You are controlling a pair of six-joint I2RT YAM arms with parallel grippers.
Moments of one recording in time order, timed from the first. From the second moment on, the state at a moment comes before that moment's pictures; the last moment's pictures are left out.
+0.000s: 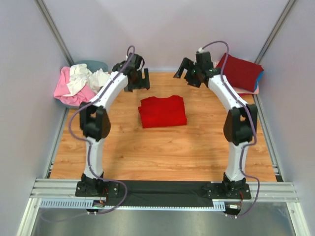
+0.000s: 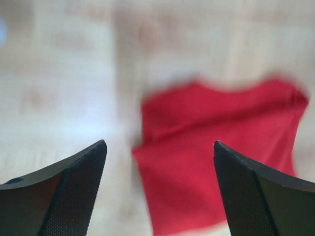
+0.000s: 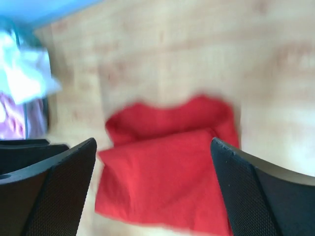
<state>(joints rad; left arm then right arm) -0.39 2.05 1.97 -0.91 -0.09 -0.44 0.27 1.97 1.81 -0.53 -0.18 0.64</state>
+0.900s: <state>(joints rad) -0.35 2.03 1.61 -0.66 0.00 -0.39 0.26 2.07 1.64 -0.33 -0.31 0.53</state>
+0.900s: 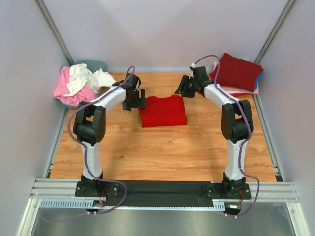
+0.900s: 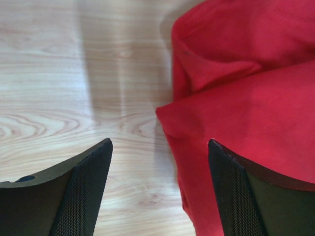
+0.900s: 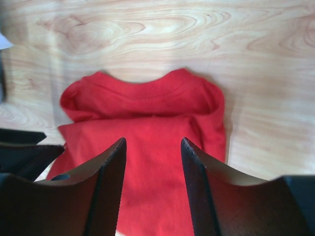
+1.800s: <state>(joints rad) -0.34 2.12 1.58 -0.55 0.01 -0.39 0.27 2.27 1.74 -0.36 -0.34 0.50</state>
